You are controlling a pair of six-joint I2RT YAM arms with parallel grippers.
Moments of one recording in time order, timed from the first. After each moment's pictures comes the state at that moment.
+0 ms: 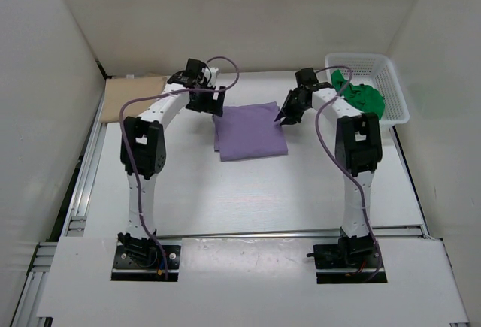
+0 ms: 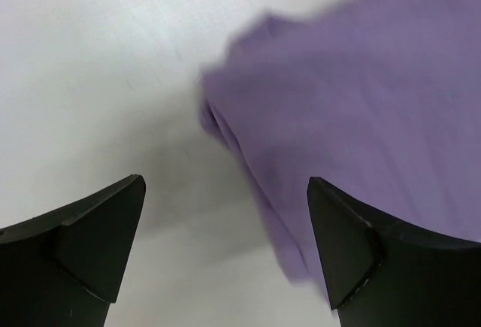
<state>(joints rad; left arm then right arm) -0.30 2.29 2.03 -0.67 0.12 0.00 0.26 2.26 1.83 -0.62 -0.28 0.72</state>
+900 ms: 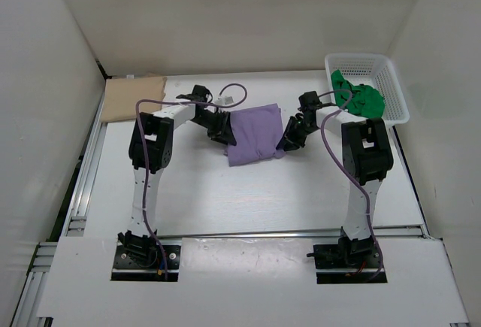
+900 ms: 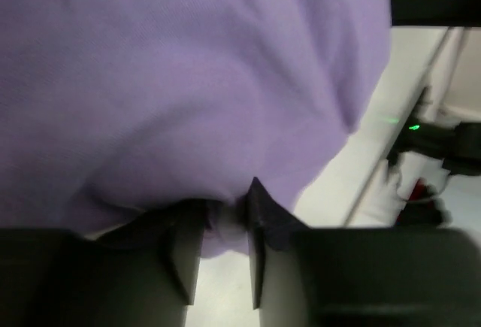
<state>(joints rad) -0.30 2.35 1.76 -0.67 0.85 -0.03 0.26 2.06 1.39 -0.59 -0.44 0.65</state>
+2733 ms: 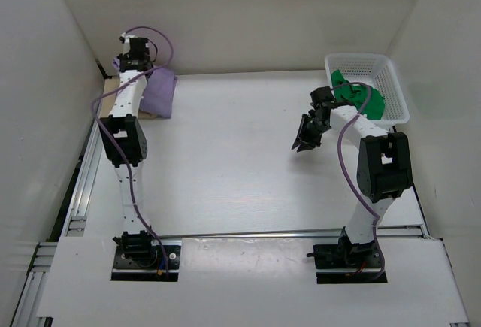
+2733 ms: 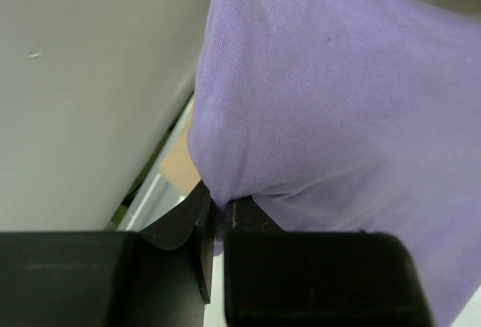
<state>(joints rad) 0.01 2.42 2.35 -0.61 -0.70 0.00 0.23 1.82 1.33 -0.75 -0.27 0.52</state>
